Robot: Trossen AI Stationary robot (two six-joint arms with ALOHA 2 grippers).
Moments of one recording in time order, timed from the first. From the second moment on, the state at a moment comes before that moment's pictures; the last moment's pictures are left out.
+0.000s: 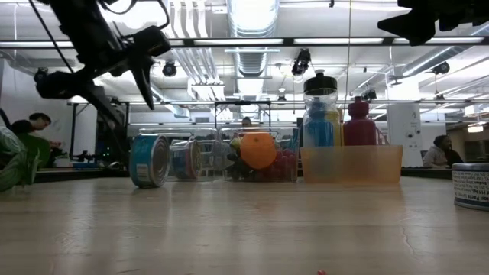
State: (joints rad) left arm -0.17 1.23 0.82 -0.73 -0.33 -1.73; right arm 0.24 0.25 0.40 -0.21 0.37 -0.06
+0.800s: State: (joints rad) left arm -0.04 1.55 1.17 -1.02 -0.29 -1.61; right arm 0.24 0.25 0.40 -0.21 0.37 -0.06
